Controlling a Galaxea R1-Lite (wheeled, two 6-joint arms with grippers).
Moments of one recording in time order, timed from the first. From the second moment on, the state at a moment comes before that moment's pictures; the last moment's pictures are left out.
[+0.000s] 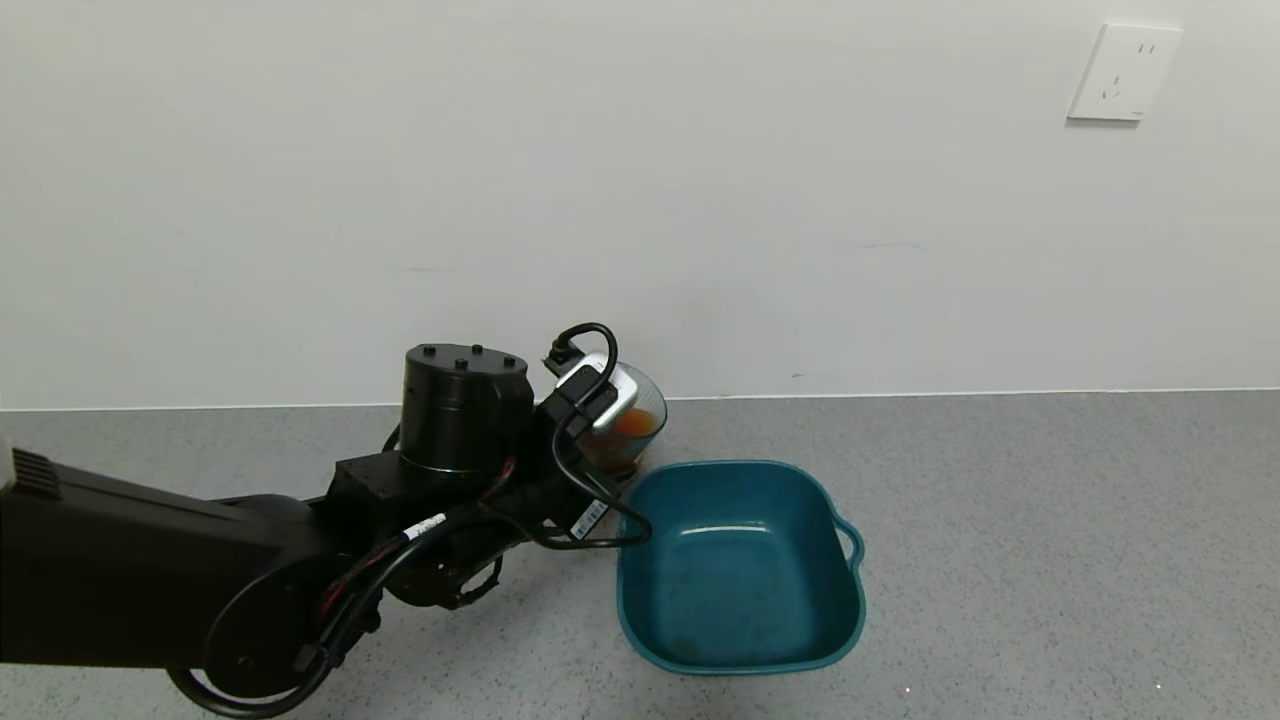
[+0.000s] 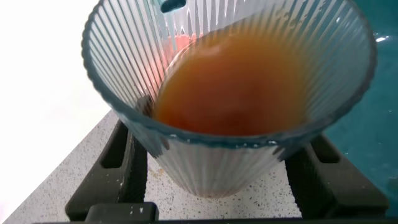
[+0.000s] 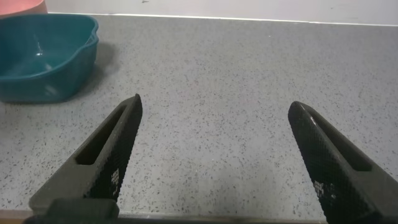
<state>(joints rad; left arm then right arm) -0.61 1.80 -0.86 -0.59 0.29 0.45 0.00 0.00 0.00 0.01 0.00 0.00</state>
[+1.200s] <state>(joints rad) -0.70 1.85 -0.95 -0.41 0.39 0.55 0.00 0.00 0.00 0.01 0.00 0.00</state>
